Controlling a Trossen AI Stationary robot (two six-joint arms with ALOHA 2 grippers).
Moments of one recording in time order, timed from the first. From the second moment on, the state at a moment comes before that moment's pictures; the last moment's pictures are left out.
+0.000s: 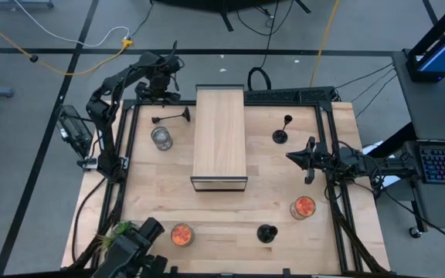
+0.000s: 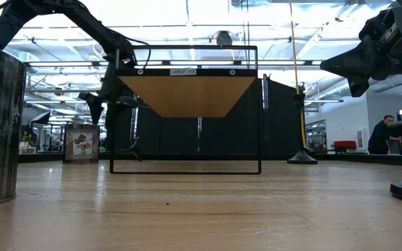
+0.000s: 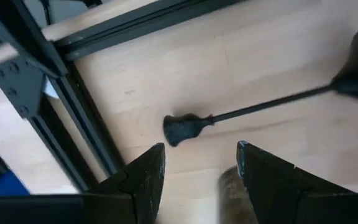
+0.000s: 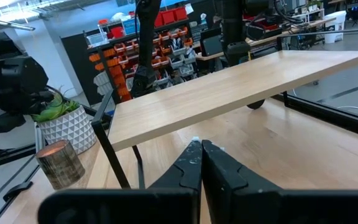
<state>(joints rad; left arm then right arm) 1.03 1.97 1.68 -1.46 -0.08 -0.25 0.04 0.01 0.06 -0.04 0.24 0.29</state>
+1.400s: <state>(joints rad) 0.99 1.99 1.68 -1.43 -0.13 -0.39 0.04 0.01 0.06 -0.04 0.24 0.29</state>
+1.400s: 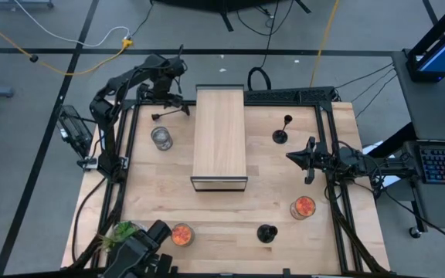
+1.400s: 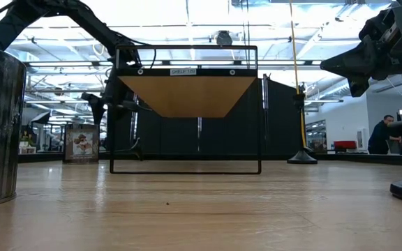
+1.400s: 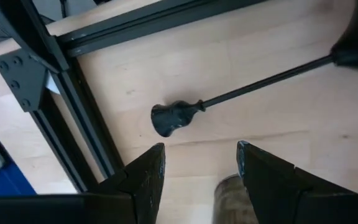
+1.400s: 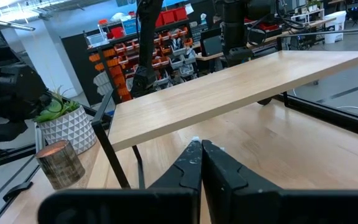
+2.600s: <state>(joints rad) 0.87 1.99 1.68 -1.53 0.09 -0.63 0.04 0.01 0.06 -0.04 0.23 0.38</state>
